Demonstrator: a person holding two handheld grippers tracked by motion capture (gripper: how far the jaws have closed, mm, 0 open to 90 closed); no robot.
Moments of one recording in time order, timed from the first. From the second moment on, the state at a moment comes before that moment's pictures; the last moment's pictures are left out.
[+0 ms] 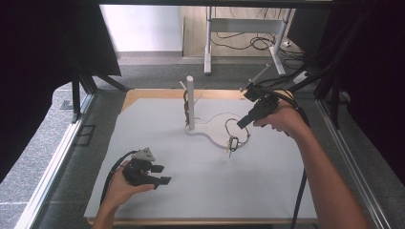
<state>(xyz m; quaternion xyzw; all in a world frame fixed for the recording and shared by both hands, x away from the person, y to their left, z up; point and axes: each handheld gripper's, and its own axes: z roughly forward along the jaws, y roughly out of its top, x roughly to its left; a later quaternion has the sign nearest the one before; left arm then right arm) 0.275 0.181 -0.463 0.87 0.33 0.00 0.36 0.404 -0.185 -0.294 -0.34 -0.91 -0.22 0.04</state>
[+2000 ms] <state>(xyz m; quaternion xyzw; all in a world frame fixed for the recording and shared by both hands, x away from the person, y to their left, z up) 0.273 0.185 -0.462 0.87 0.32 -0.01 0.37 0.493 -0.151 -0.296 -0.38 -0.89 -0.24 0.01</state>
